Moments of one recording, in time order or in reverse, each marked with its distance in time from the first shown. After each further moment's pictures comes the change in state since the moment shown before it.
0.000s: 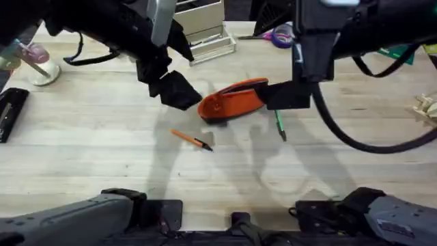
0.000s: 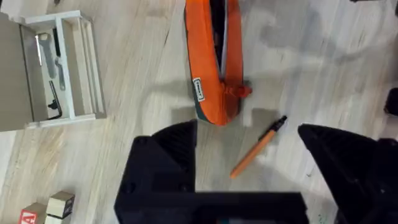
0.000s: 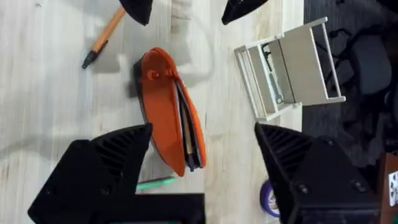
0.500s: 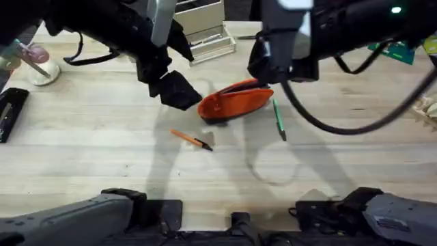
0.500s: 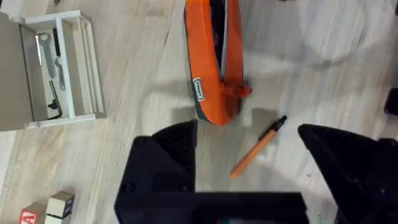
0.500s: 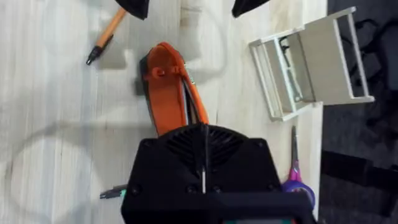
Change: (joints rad) left arm 0.000 0.000 0.000 0.000 0.000 0.000; right arm 0.000 0.087 0.005 0.000 0.000 -0.018
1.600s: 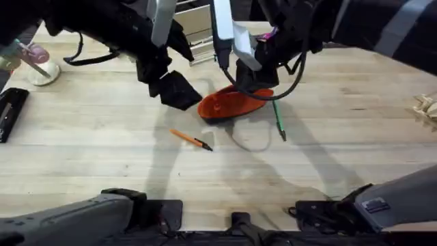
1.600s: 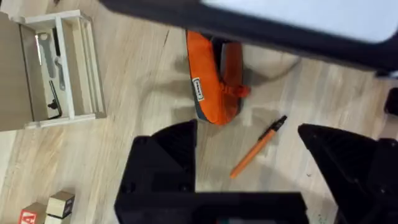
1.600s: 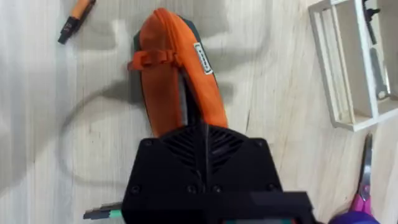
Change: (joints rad) left arm 0.000 0.000 0.000 0.000 0.000 0.000; right arm -0.040 0.368 0.000 0.099 0.000 -0.033
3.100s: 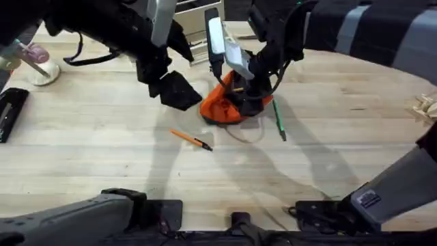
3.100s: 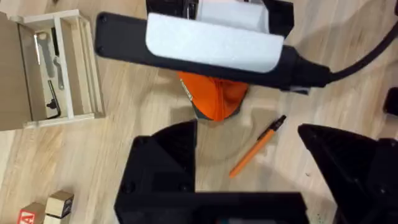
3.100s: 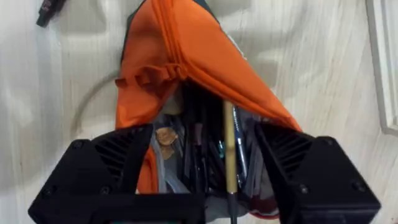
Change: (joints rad) left arm 0.000 0.000 0.000 -0.003 0.000 0.000; right arm -0.013 0.149 0.004 0.014 0.014 0.010
